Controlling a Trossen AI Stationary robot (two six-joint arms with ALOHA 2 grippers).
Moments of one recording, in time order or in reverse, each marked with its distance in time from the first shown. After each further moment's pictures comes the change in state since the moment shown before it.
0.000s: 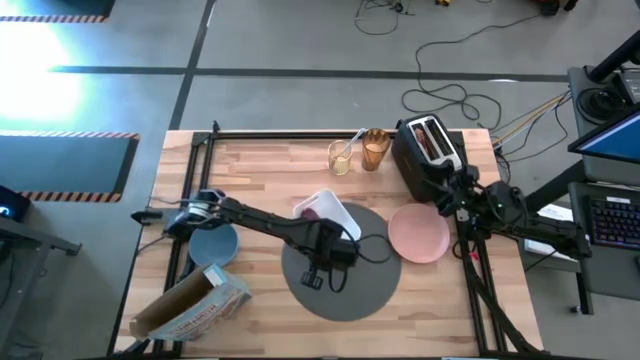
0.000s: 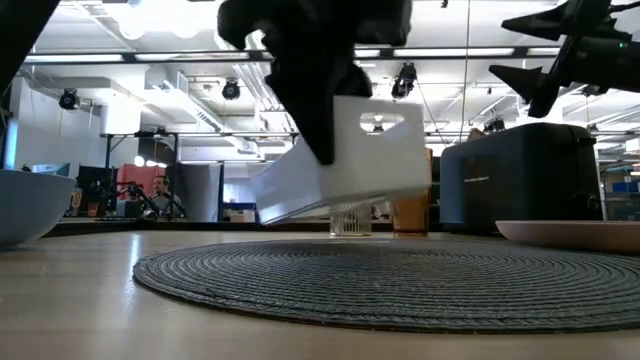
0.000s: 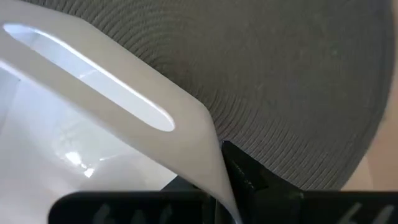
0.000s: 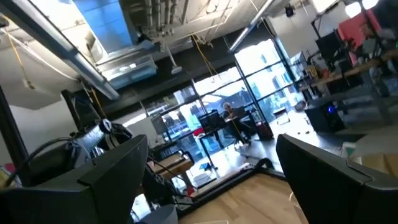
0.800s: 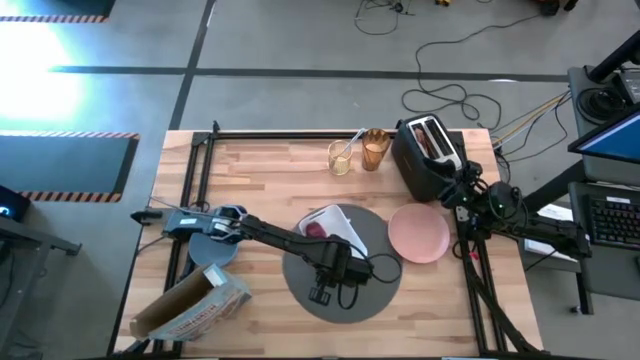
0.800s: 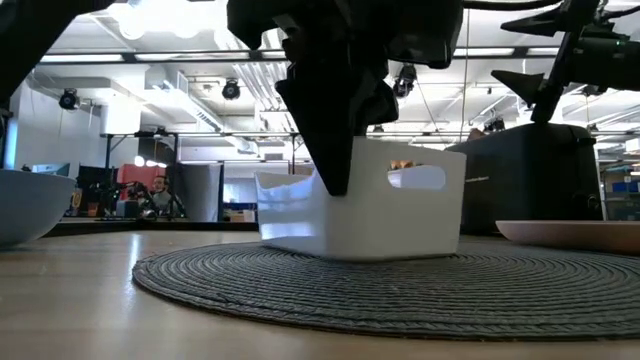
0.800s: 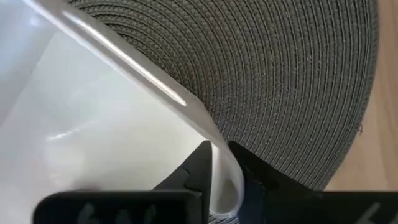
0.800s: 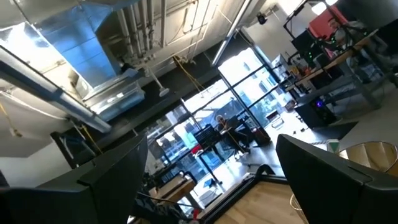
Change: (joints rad) left arm -0.046 0.227 0.298 -0.188 0.056 -0.055; right arm 0.000 0.004 0.000 0.018 0.115 0.129
